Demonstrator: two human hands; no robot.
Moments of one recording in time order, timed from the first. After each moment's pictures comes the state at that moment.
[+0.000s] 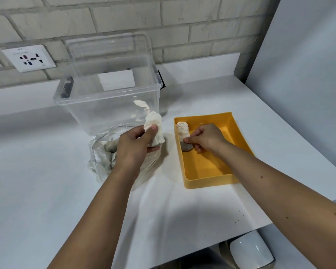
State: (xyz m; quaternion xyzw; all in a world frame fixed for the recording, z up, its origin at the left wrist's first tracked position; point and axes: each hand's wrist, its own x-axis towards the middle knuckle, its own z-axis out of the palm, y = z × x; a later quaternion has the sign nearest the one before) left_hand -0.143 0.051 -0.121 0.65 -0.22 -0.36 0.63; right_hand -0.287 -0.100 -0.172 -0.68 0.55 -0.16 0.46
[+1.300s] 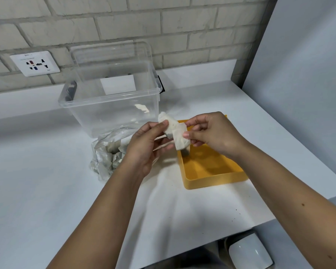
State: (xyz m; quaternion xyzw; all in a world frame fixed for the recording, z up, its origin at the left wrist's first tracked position) left_hand -0.158 0.045 -0.106 0.52 -0.19 -0.52 0.66; right_hand -0.313 -0.046 -0.087 -0.74 0.40 -0.24 0.49
